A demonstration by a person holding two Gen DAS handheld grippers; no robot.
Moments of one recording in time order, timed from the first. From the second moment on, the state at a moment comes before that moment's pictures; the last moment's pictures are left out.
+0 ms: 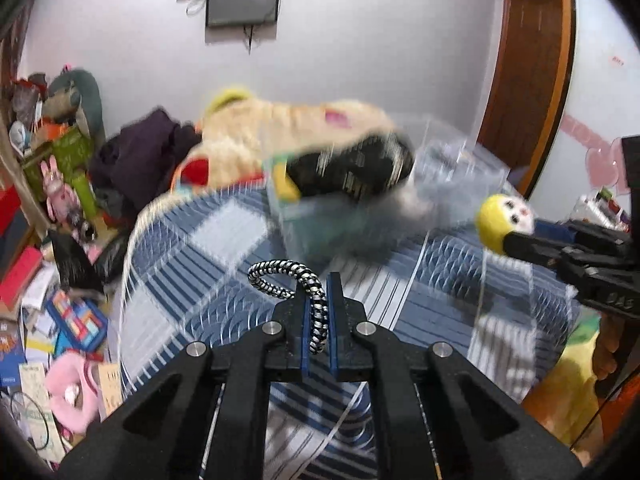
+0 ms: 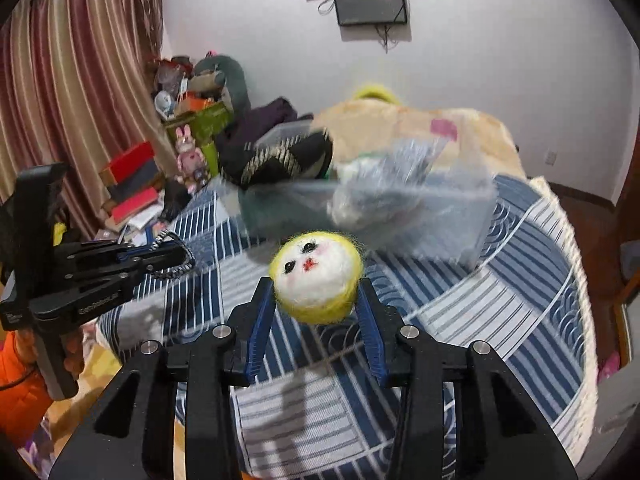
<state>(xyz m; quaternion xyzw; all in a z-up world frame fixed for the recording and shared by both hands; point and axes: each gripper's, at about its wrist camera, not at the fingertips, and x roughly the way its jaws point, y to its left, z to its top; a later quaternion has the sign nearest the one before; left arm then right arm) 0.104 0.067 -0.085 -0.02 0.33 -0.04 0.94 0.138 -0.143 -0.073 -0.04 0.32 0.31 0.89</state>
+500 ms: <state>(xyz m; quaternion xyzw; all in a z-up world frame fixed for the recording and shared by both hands) 0.157 0.035 -0.030 0.00 0.26 -0.09 0.96 0.181 -0.134 -0.034 -0.01 0.27 0.28 0.92</state>
